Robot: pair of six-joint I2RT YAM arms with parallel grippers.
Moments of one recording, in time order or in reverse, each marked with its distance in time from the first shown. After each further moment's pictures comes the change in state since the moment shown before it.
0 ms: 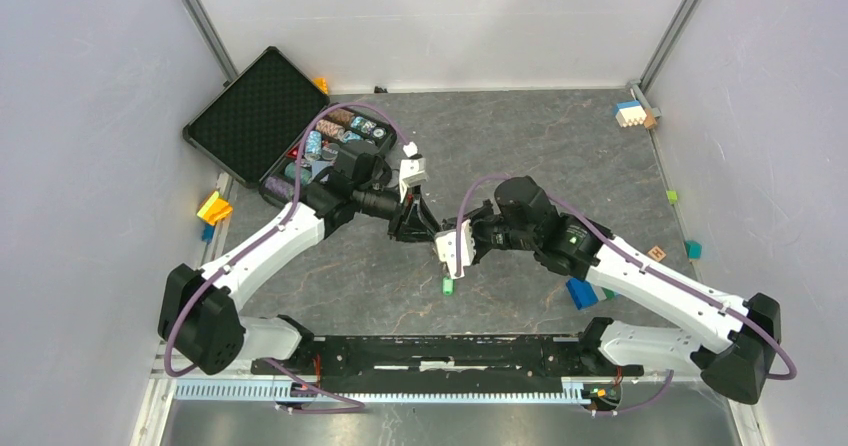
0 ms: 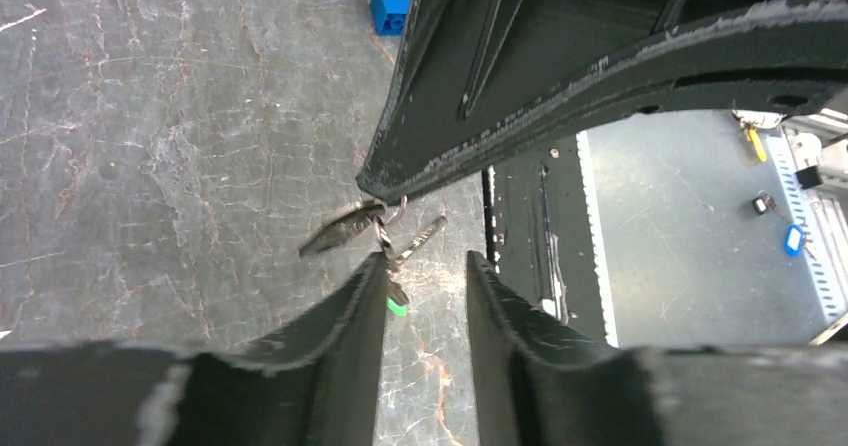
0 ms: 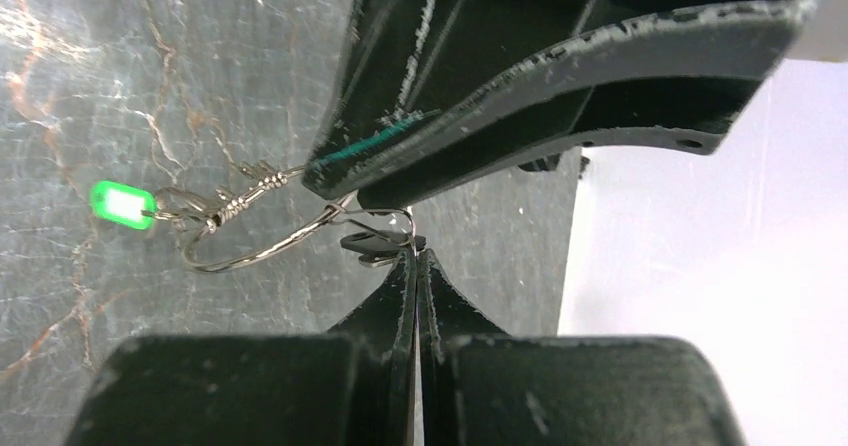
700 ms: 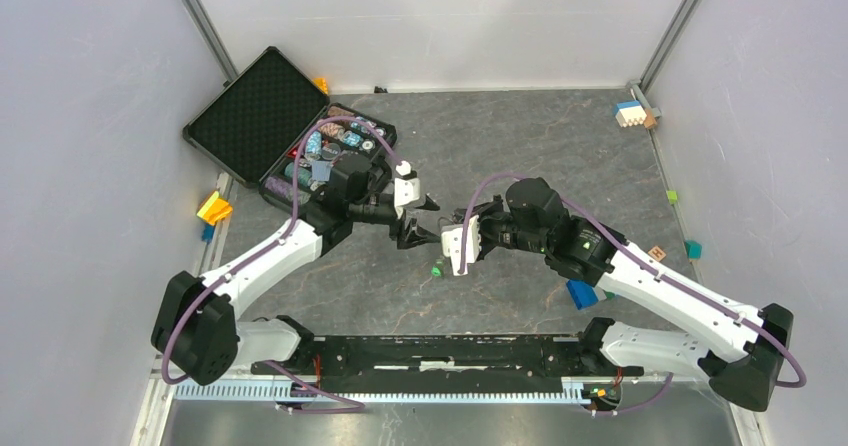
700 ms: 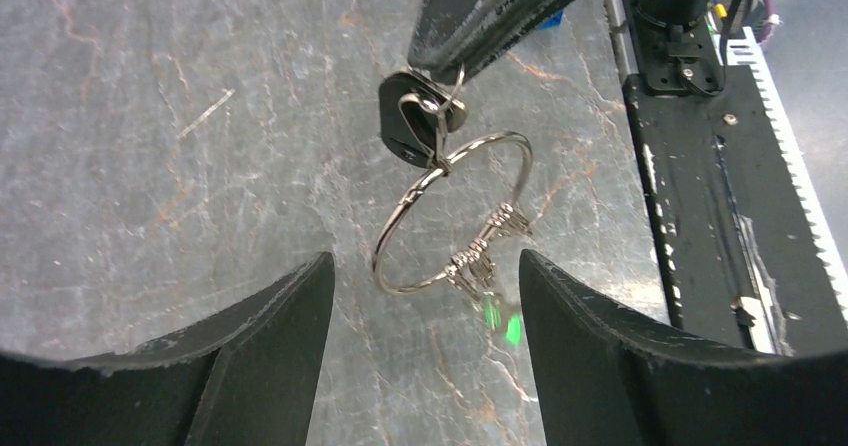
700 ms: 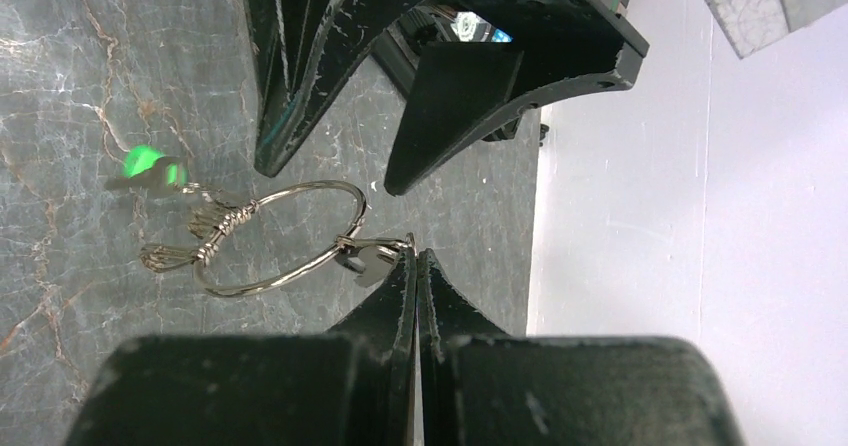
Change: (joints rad) left arm -0.002 -0.057 -0.166 0.274 -0.128 0.249; right arm 0.018 -0.063 0.009 0.000 0.118 0.016
